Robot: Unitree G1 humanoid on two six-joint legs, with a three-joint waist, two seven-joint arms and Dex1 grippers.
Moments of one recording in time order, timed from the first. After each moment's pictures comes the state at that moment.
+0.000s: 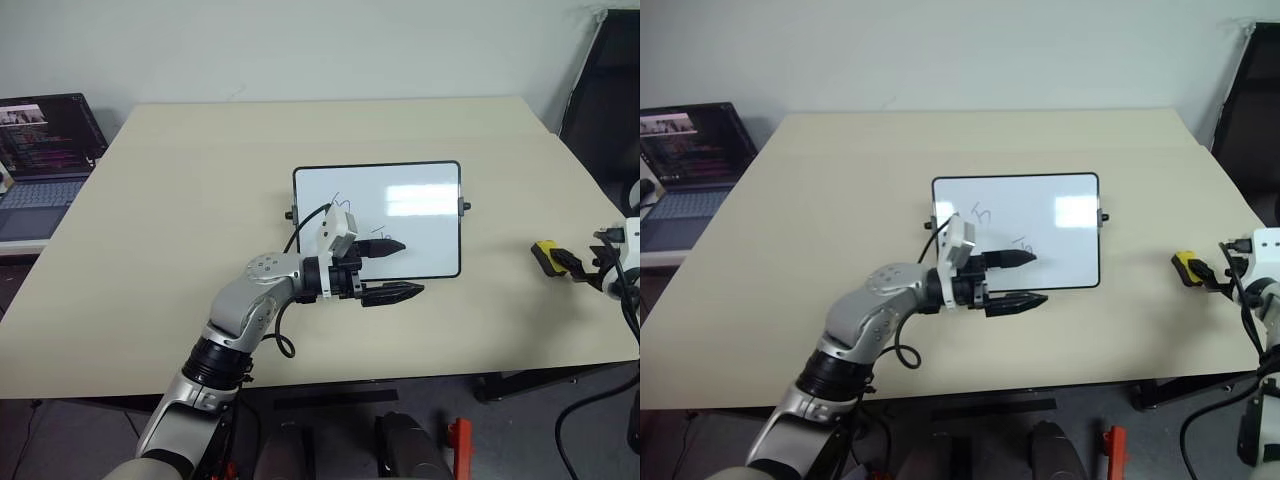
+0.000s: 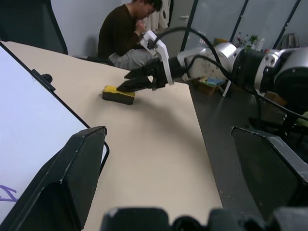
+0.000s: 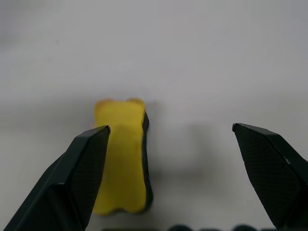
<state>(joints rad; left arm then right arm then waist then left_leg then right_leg) -0.56 0.30 -0.25 -0.07 -0.53 0.52 -0.95 -0.62 -0.84 -0.31 0.91 0.22 0.24 0.69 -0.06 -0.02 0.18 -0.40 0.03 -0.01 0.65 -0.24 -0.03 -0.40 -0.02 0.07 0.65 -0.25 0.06</state>
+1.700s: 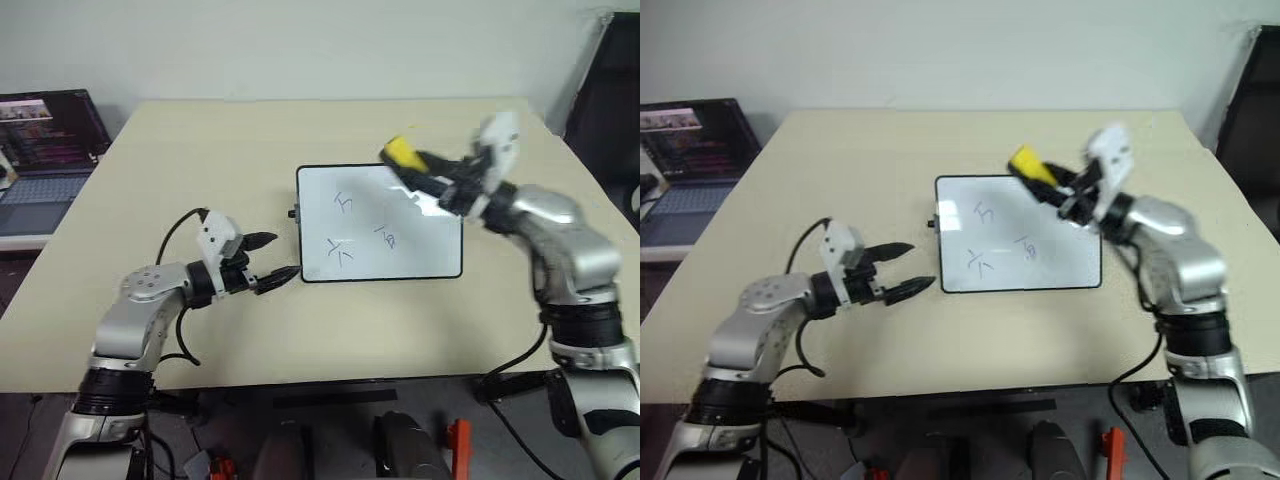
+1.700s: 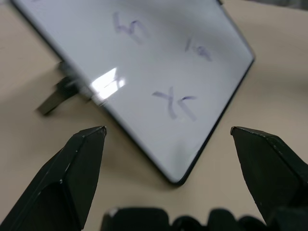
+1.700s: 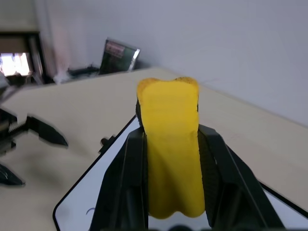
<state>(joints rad) -0.33 0.65 0.06 -0.02 -0.40 0.35 -0.93 -0.75 -0.49 0.06 -0.01 0.39 0.46 0.72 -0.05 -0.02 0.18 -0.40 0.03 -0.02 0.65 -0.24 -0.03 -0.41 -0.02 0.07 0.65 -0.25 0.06</state>
